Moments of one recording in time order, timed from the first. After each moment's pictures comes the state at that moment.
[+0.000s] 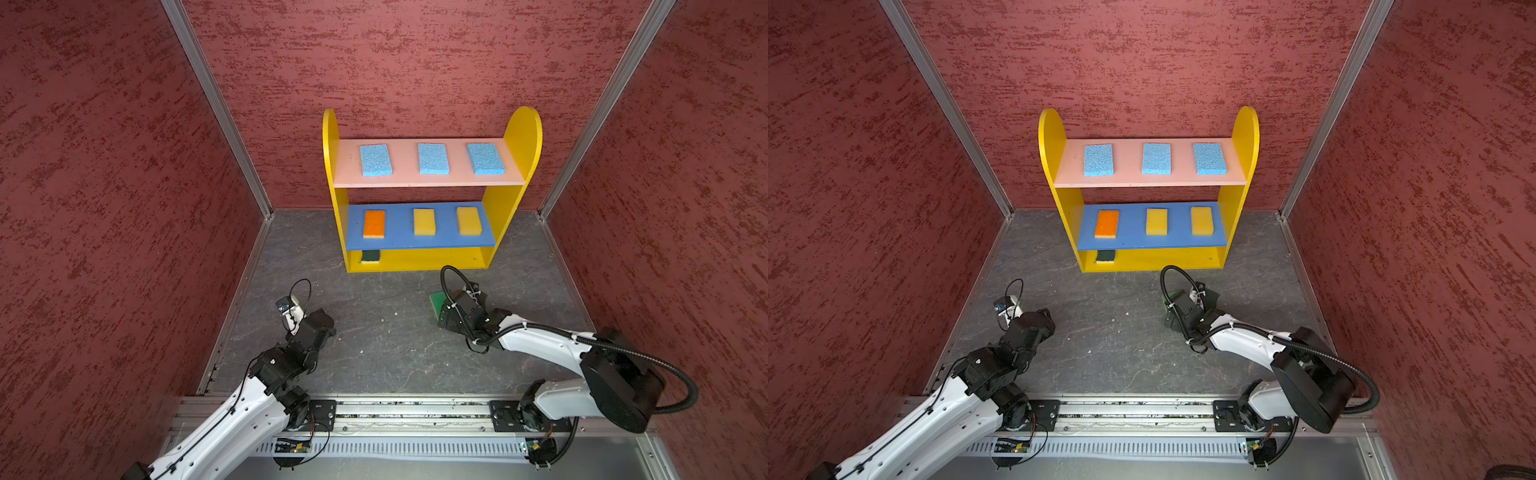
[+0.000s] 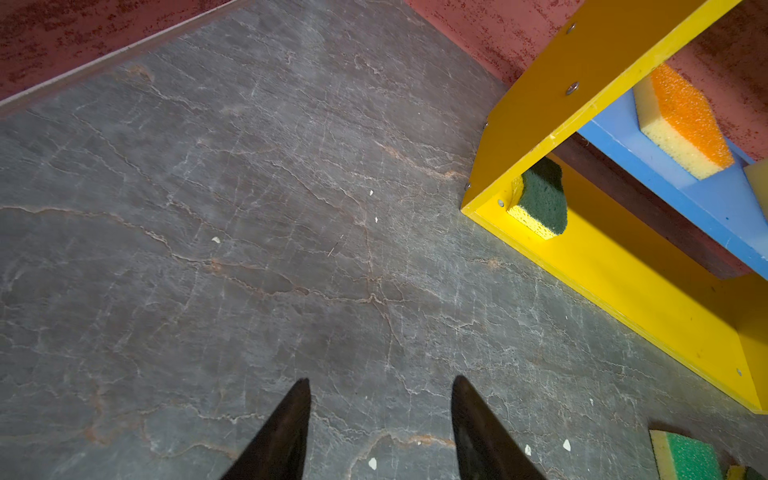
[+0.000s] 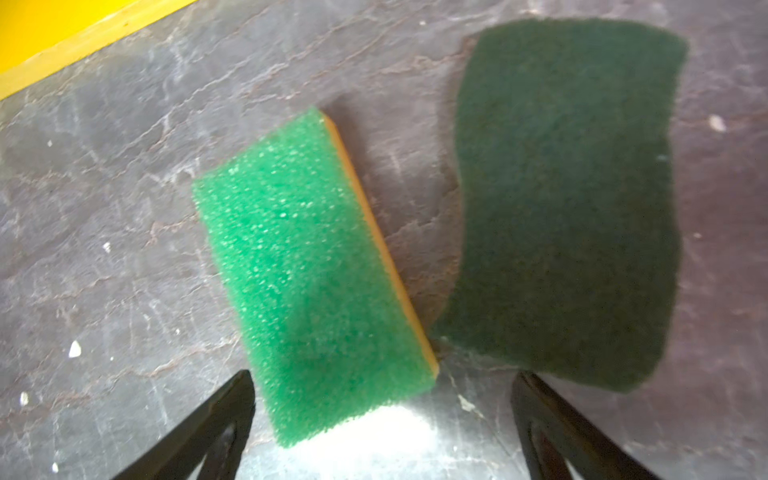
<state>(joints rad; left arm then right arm) -0.62 0.54 0.42 -0.66 -0.64 -1.01 0.74 1.39 0.63 -0.31 0.28 0.91</state>
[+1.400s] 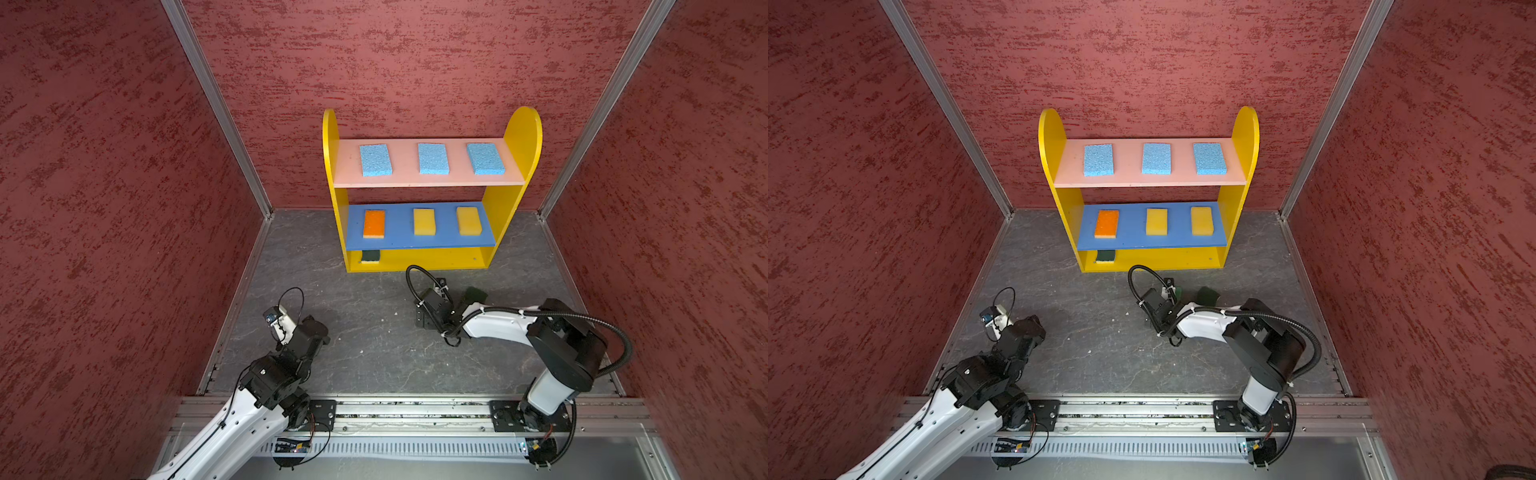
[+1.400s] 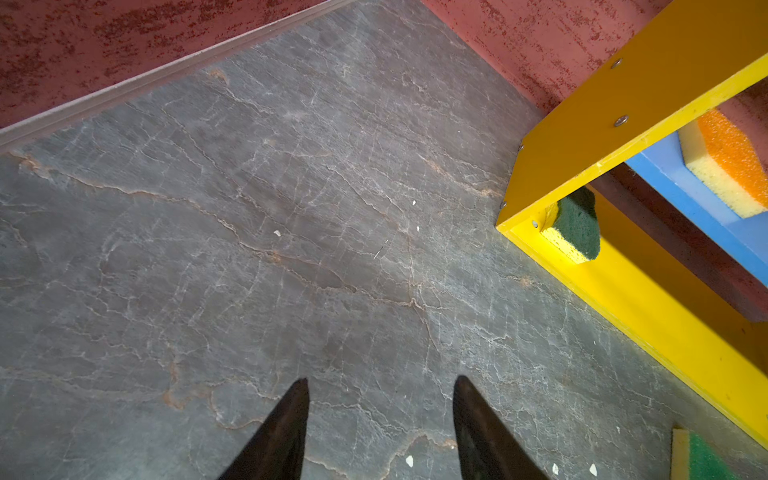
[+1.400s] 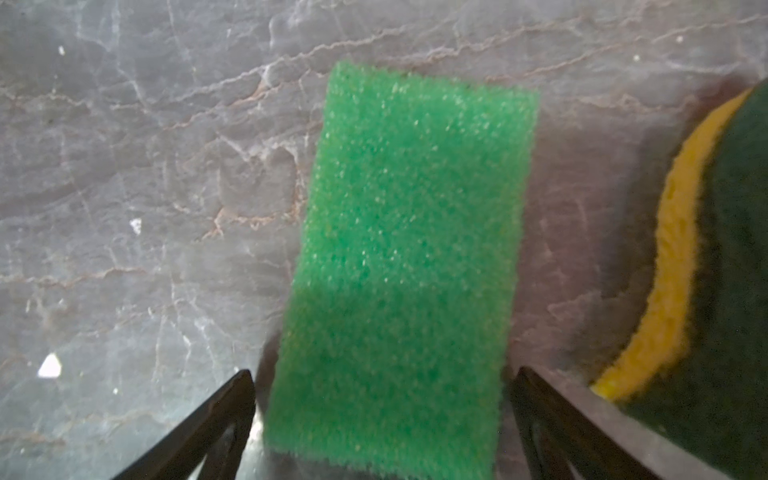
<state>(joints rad) -0.62 0.43 0.40 -0.81 -0.70 -1.10 0.84 1.70 0.85 -0.30 0.38 0.82</state>
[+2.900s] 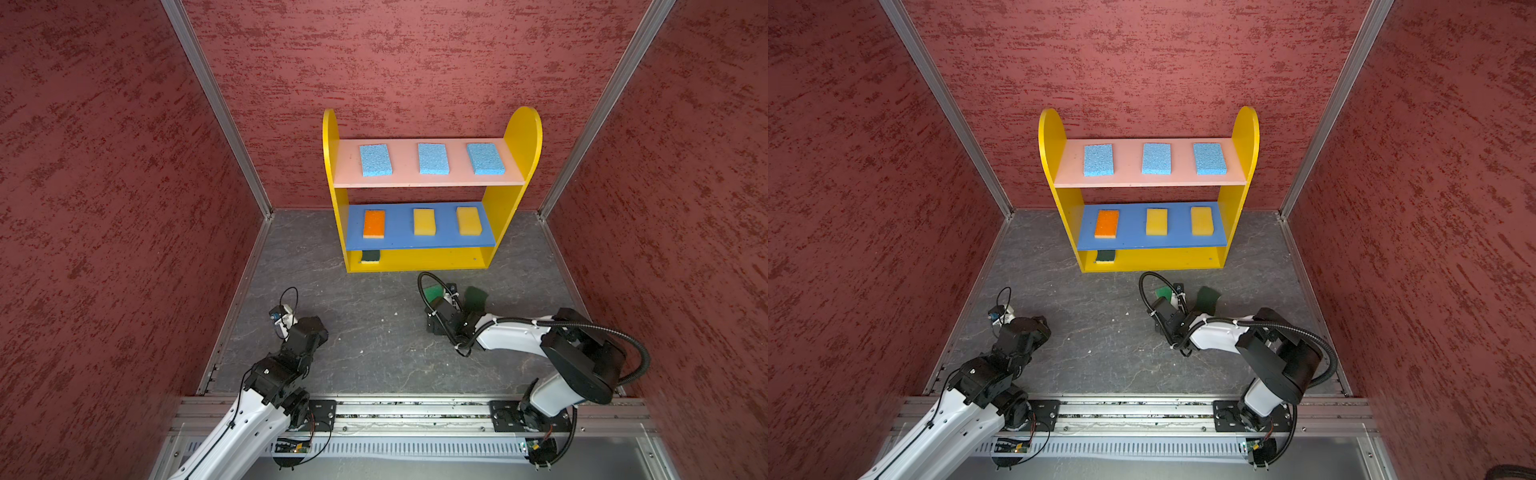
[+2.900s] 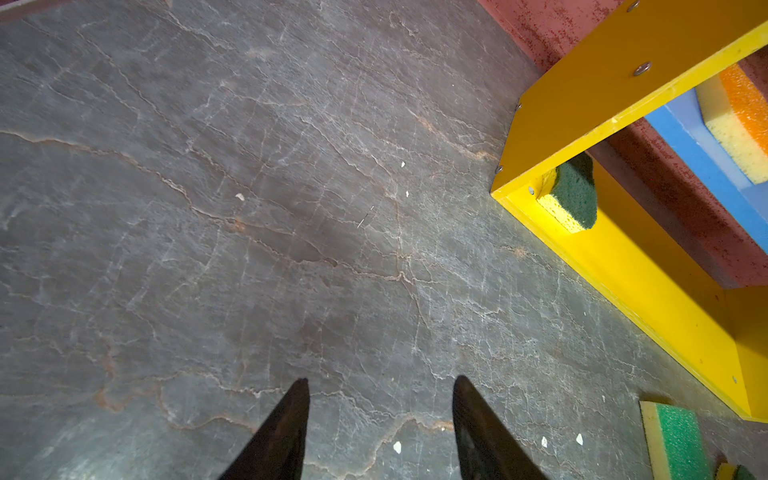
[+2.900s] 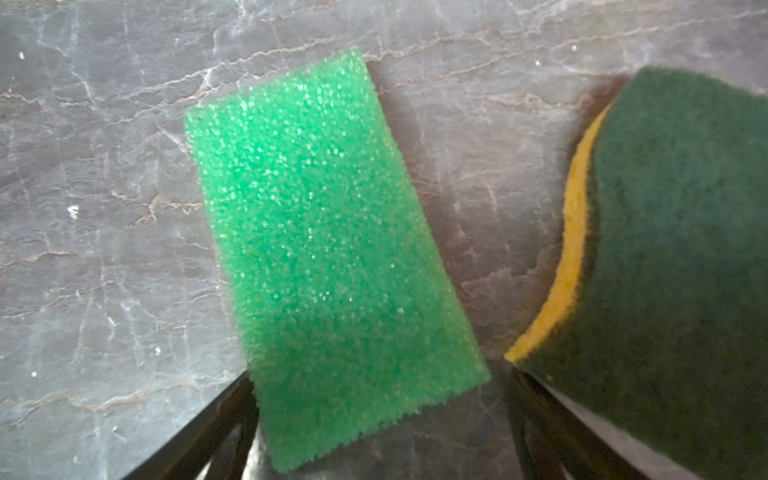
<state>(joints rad) -0.49 0.43 0.33 -0.69 -0.49 -1.02 0.84 1.59 0.68 -0.17 0.45 0.76</state>
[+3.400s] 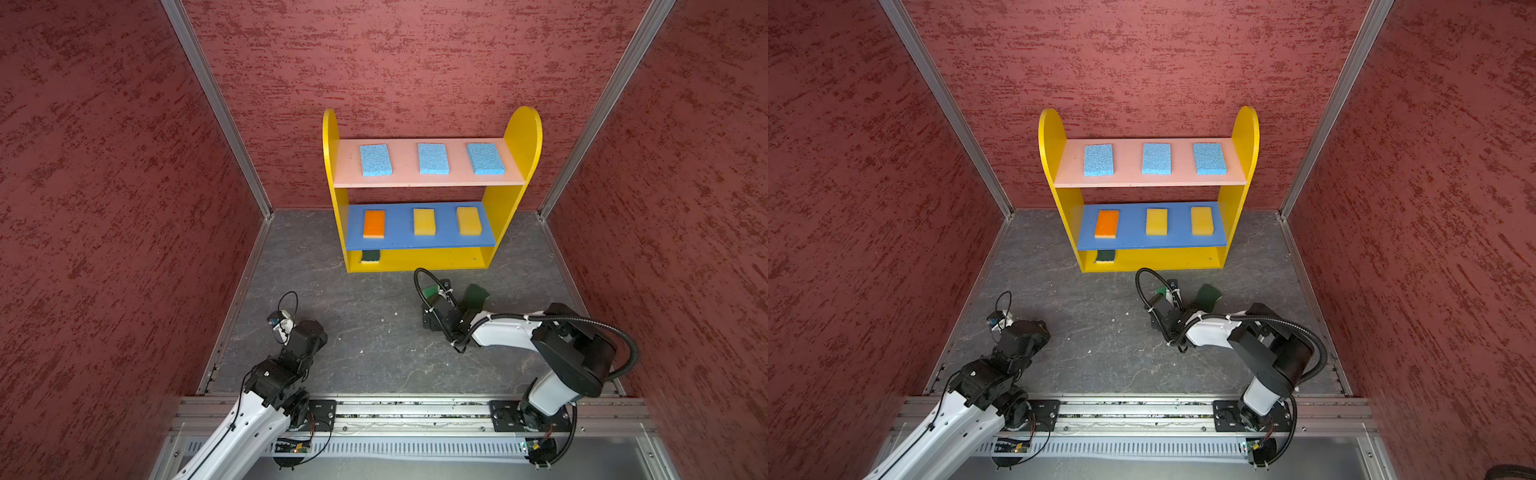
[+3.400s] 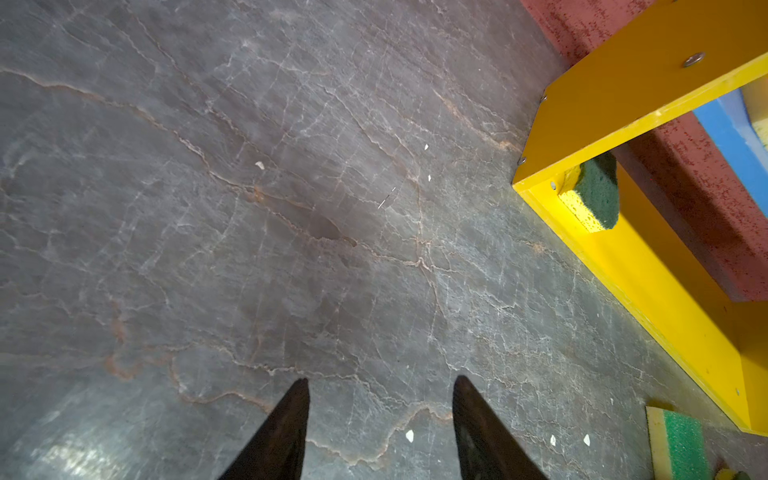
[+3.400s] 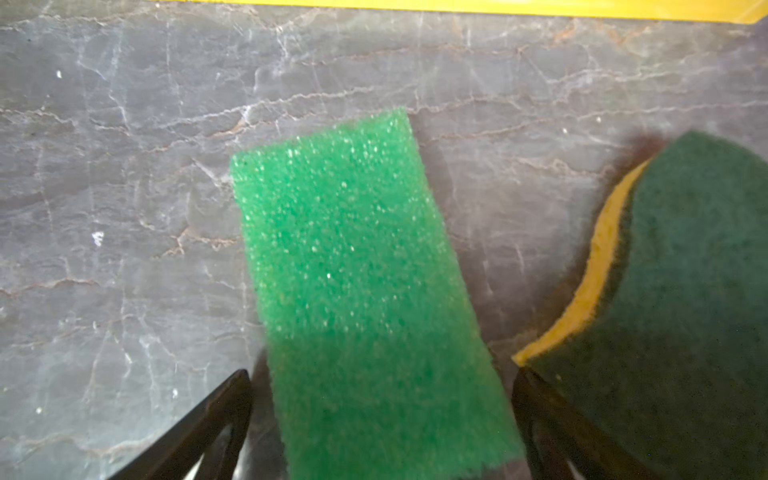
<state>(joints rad) -0.49 0.40 0.30 -0.72 -0.47 -1.11 0.83 1.65 0.71 -0.08 0.48 0.65</state>
